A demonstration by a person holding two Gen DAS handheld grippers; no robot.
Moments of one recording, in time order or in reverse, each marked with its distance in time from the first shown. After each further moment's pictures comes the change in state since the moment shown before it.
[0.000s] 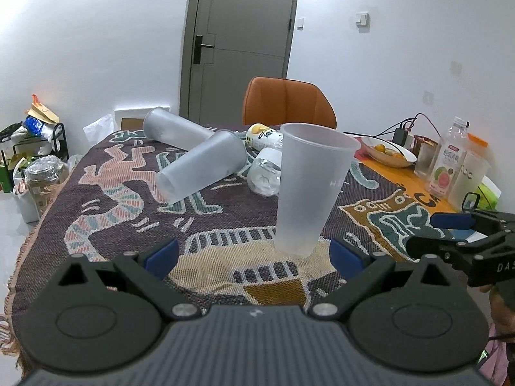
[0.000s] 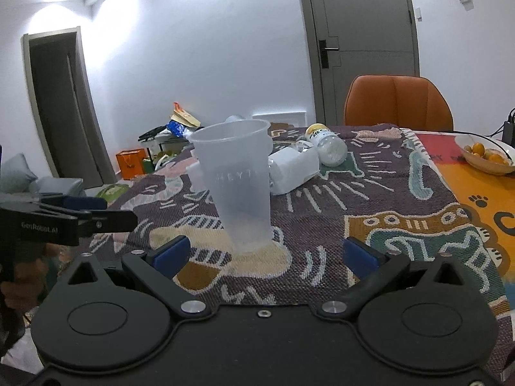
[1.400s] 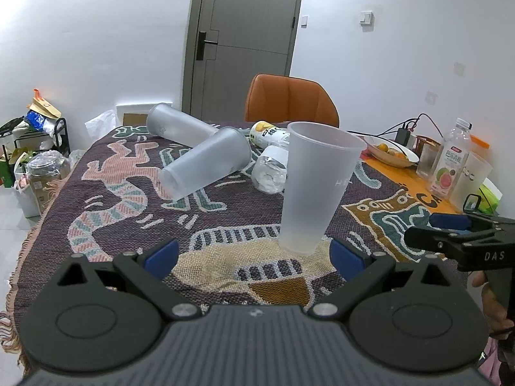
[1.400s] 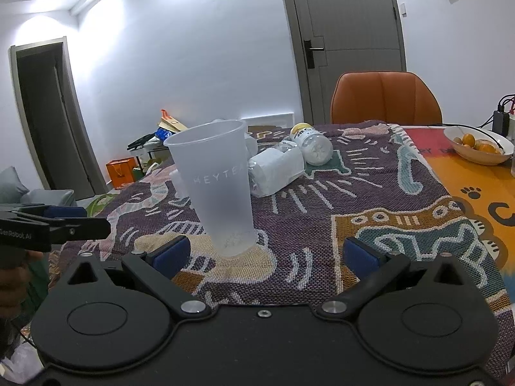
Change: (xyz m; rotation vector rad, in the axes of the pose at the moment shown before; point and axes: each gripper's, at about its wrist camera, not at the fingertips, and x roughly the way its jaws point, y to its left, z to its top) left arm 0.000 0.007 0.001 -0.018 0.016 0.002; right arm 0.006 -0.013 -0.001 0.048 -0.015 -0.030
